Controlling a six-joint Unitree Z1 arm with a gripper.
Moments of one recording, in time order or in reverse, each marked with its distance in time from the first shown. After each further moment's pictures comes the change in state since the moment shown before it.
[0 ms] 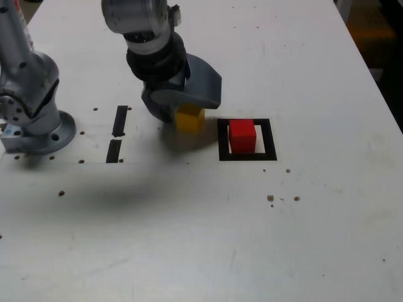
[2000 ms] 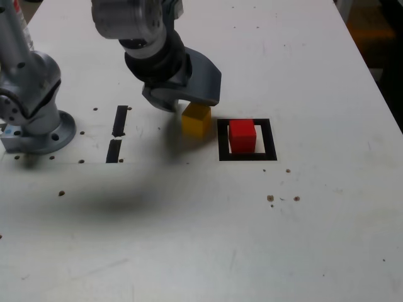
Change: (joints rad) arm -0.112 -0.021 0.012 -0.005 0.156 -0.006
